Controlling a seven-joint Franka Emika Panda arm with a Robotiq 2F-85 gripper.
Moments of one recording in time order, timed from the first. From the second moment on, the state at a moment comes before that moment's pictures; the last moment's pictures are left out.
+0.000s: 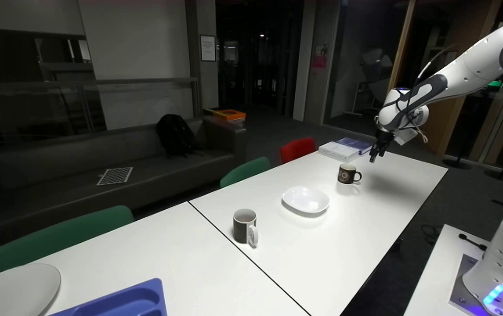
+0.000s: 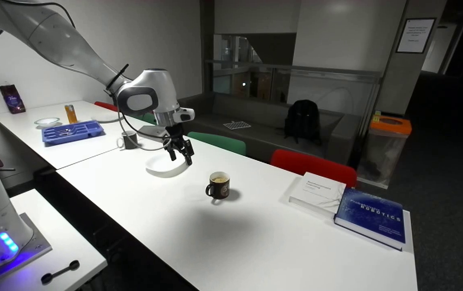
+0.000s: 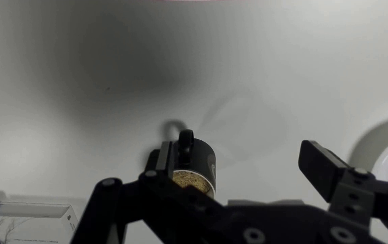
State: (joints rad) arm -0.21 0.11 -0.34 -2.26 -0.03 2.54 -0.46
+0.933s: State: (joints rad) arm -0.25 0.14 -0.30 -2.25 0.01 2.60 -0.54
